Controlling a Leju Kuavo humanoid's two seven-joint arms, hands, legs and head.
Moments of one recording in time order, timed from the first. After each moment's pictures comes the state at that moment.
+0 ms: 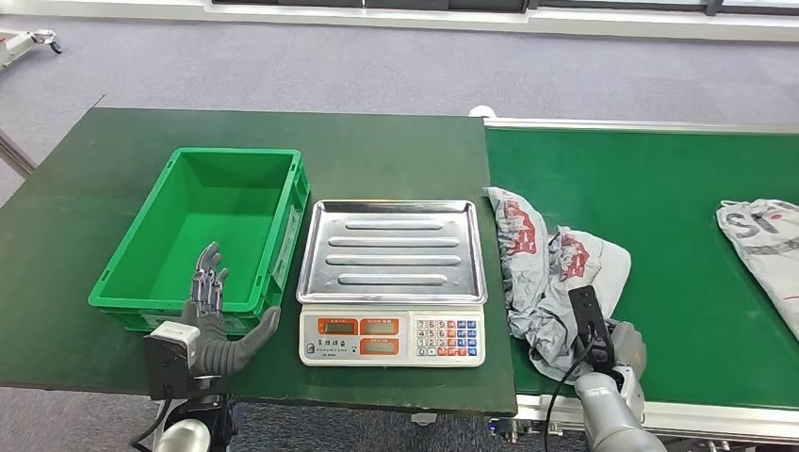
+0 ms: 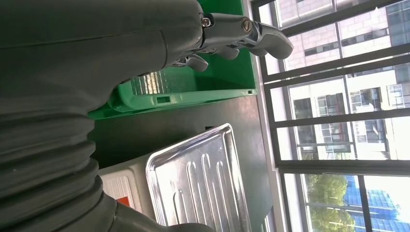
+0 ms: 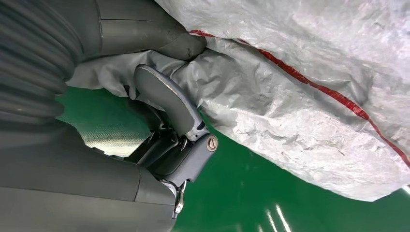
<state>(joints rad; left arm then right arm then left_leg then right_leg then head) 0.15 -0.21 0.02 -1.55 -0.20 0.01 -0.46 -0.52 0.10 -0.60 -0.35 1.01 -0.50 -0.21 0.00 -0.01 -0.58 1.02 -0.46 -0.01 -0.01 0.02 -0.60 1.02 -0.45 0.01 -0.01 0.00</state>
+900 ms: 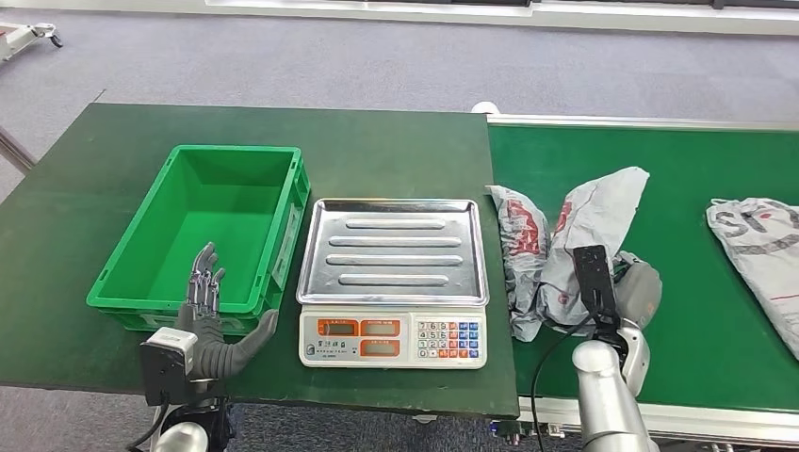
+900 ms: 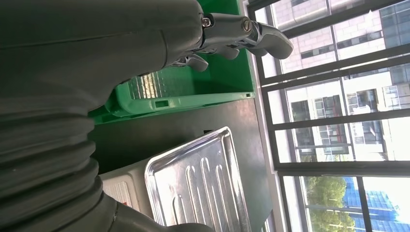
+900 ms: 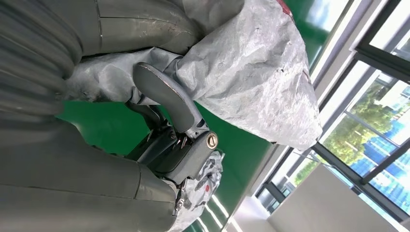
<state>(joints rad) 0.16 -0.20 0.02 -1.56 -0.21 0.01 -0.49 -0.38 0.16 -0.24 -0.93 0.75 -0.57 -0.30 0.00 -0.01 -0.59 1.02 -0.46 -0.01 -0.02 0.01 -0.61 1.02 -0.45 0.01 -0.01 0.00</state>
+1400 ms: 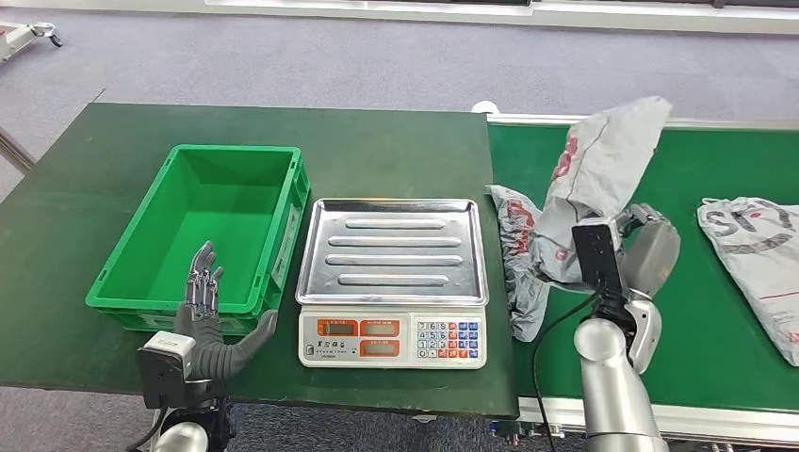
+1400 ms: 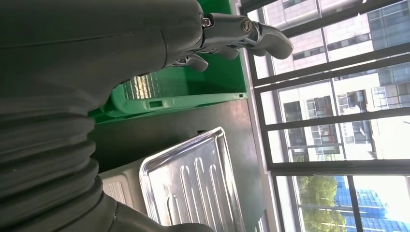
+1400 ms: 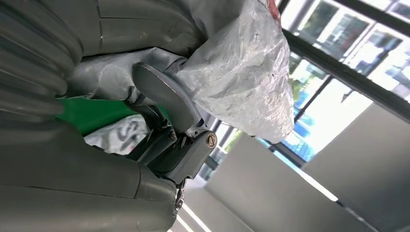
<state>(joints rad) 0.16 -0.20 0.02 -1.56 -0.21 0.02 -0.52 -0.37 0.15 -0.06 -1.22 0.73 -0.59 -0.31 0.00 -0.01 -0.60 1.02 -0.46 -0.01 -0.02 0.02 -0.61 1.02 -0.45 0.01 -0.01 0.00</state>
